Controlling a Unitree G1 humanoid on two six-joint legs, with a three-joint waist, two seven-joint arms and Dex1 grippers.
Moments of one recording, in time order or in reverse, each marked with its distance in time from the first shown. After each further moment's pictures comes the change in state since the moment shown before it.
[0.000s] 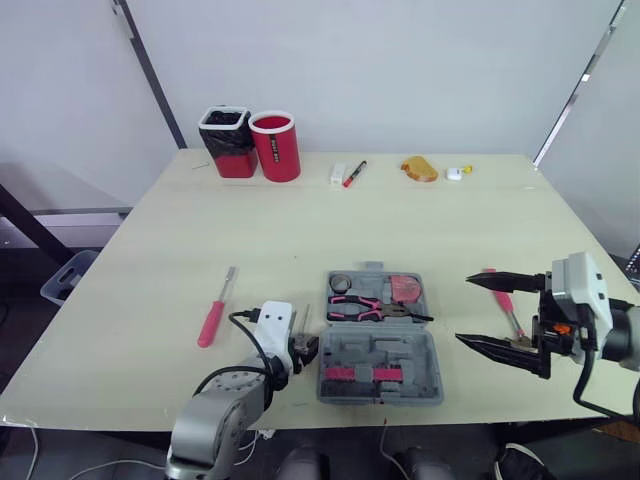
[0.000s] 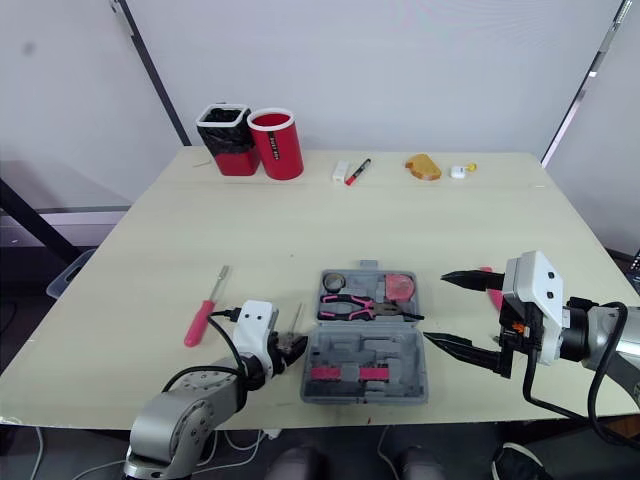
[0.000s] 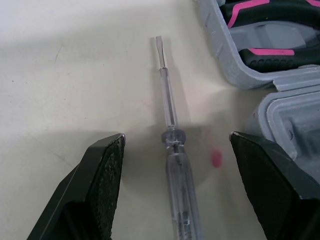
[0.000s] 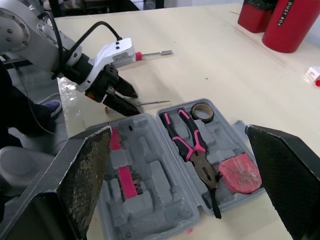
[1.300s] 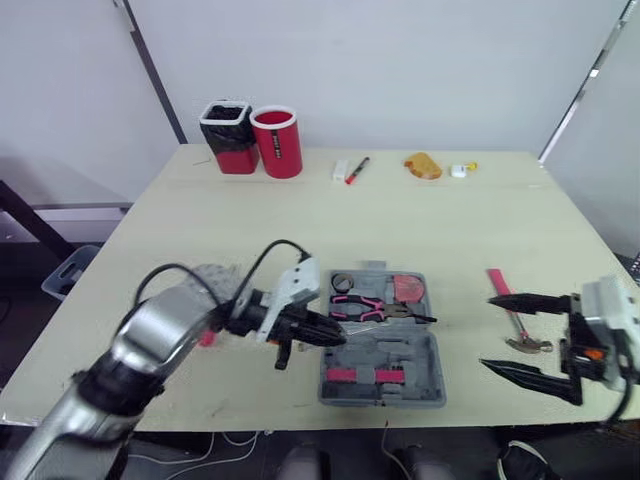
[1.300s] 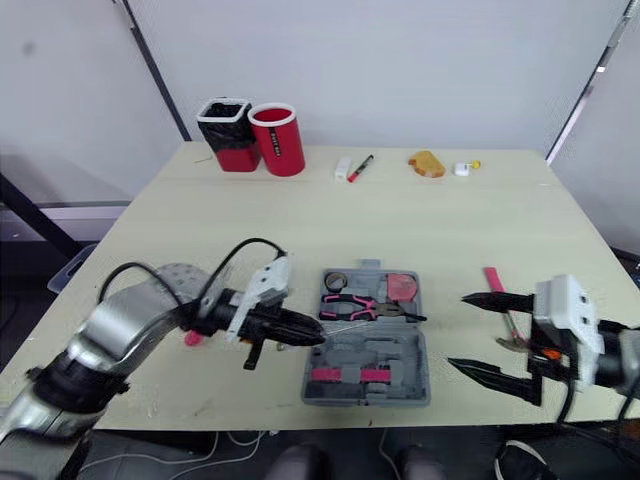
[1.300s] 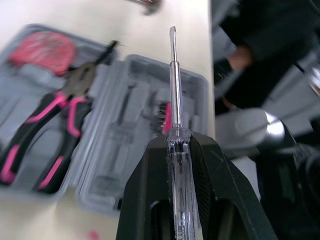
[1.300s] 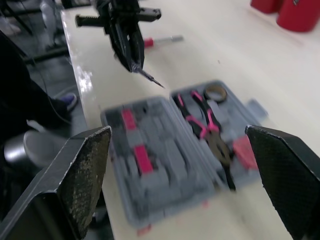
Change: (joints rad) left arm -0.590 0.620 -0.337 0.215 -0.167 -0.260 -1.133; right arm 0.246 0.027 -0.226 0.015 -0.023 -0.060 0.183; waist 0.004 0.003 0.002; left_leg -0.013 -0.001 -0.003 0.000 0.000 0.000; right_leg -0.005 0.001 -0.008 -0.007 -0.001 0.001
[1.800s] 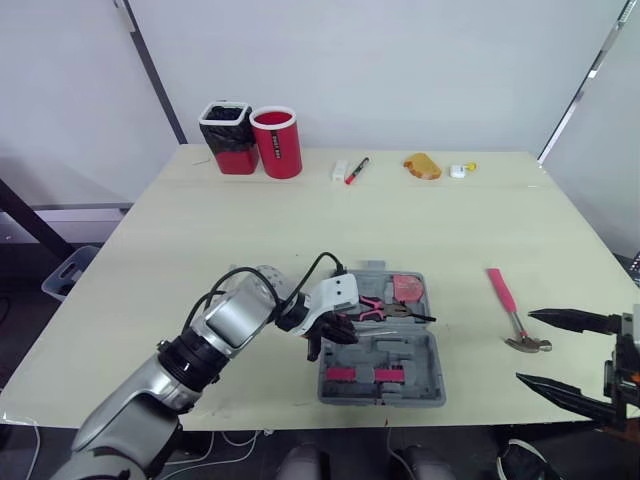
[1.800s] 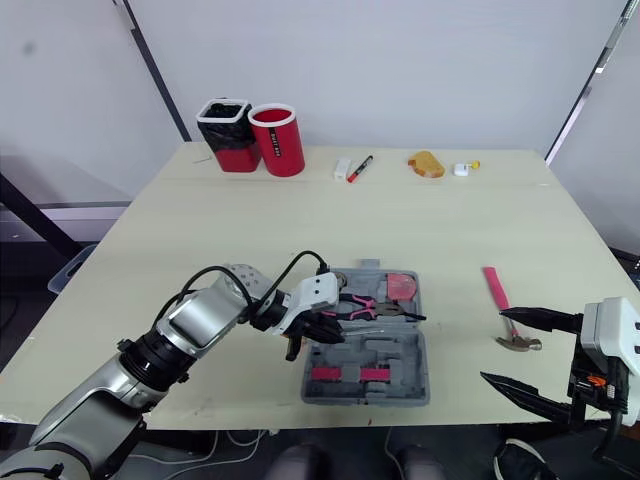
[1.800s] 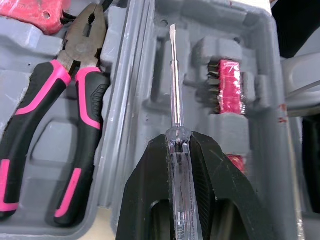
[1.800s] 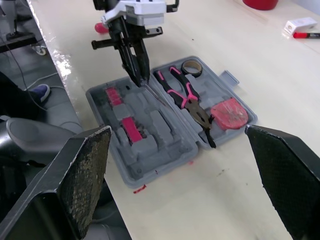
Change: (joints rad) left arm -0.076 -0.182 -0.198 0.244 0.298 -0.126 0.053; right arm 0.160 0.067 -0.167 -0.073 -0.012 -0.001 -0.005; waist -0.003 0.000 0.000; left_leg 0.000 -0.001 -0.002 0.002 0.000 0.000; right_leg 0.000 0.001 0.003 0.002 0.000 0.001
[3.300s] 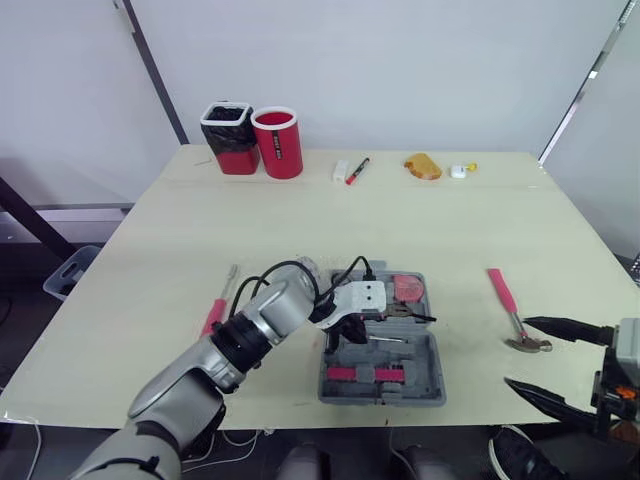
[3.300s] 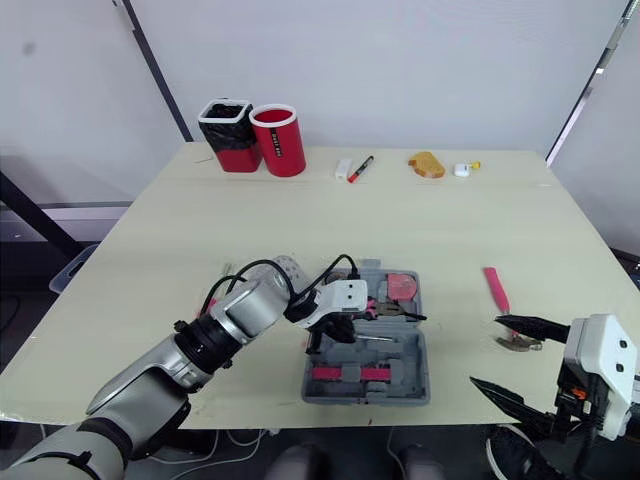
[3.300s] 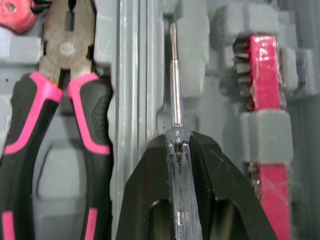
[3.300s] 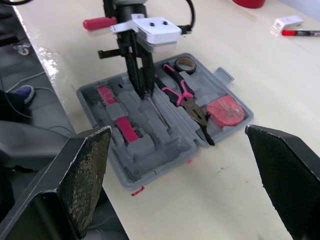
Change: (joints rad) left arm -0.132 -0.172 -0.119 0.154 0.282 0.024 -0.119; right arm 0.074 0.071 0.045 -0.065 -0.058 -0.058 -0.079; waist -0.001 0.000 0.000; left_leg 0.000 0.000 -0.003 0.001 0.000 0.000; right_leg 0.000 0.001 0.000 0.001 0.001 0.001
